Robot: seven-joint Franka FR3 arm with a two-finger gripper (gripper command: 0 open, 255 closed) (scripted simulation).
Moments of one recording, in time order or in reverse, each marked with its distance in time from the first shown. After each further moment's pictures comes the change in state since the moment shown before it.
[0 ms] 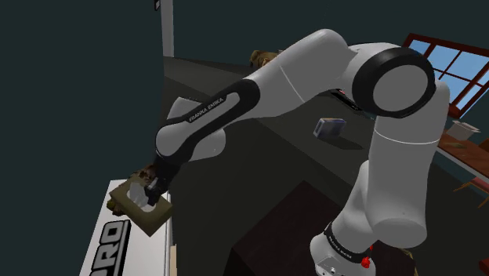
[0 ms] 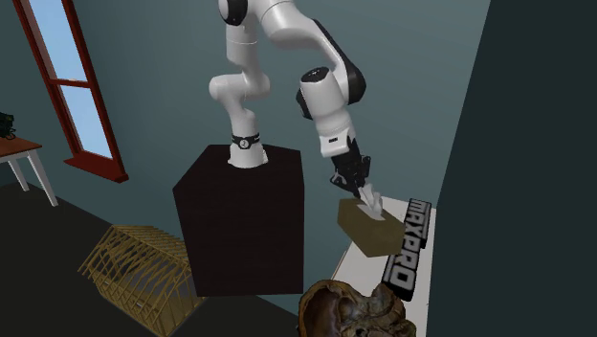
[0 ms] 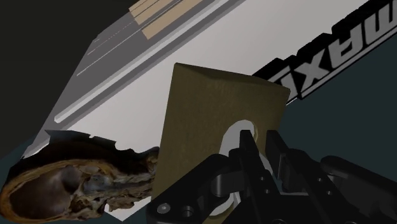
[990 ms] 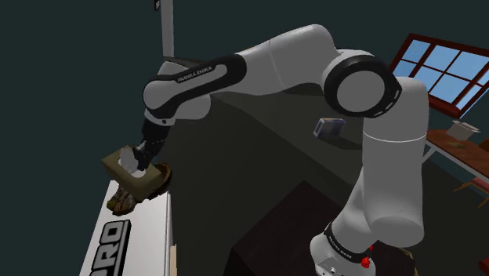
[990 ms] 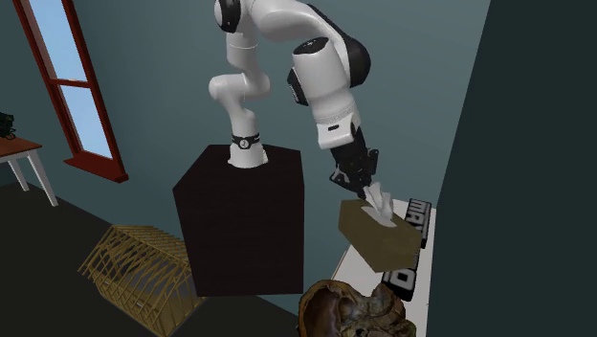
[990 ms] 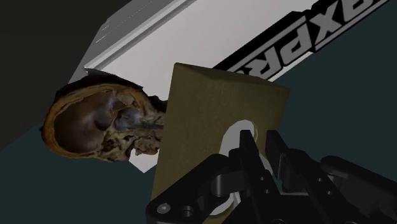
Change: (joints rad) arm -0.055 0.109 -0.073 0.347 -0.114 -0.261 0.047
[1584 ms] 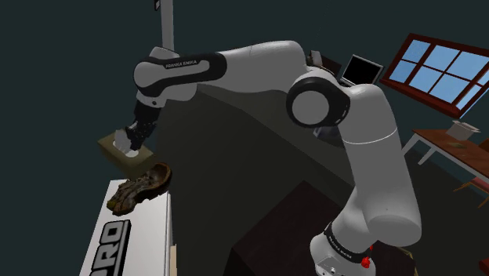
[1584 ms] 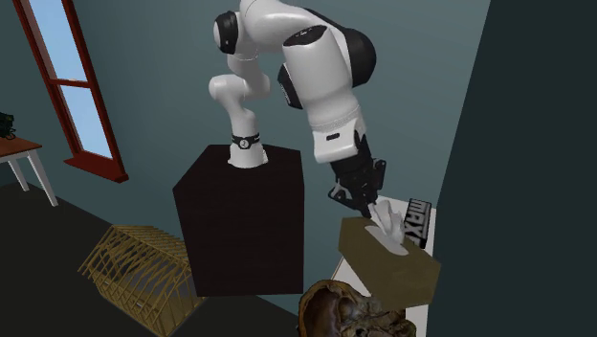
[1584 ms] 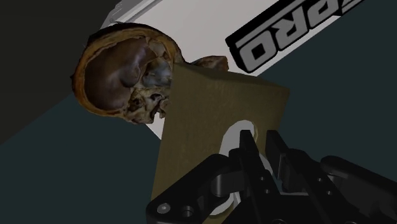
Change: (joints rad) arm -0.048 0.242 -0.034 0.433 -0.056 -0.208 0.016
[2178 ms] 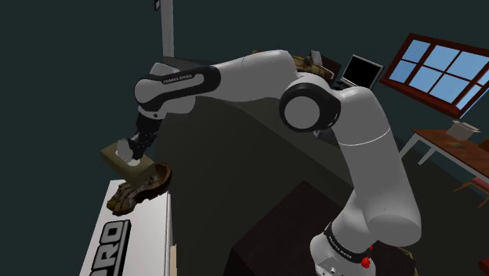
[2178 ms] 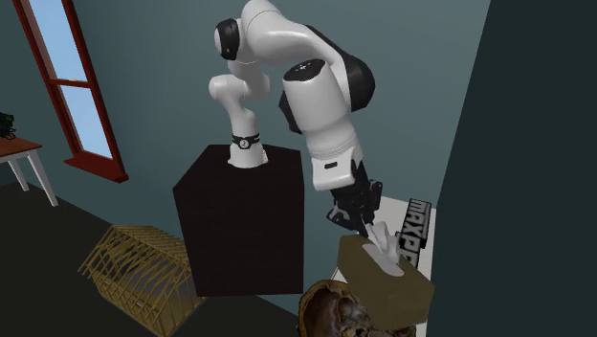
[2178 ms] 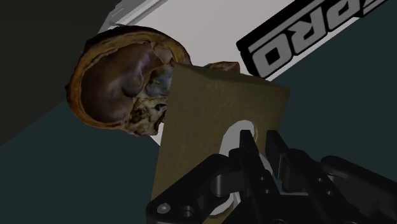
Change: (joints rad) arm -0.002 0.060 0.006 -0.019 0.012 0.072 -0.035
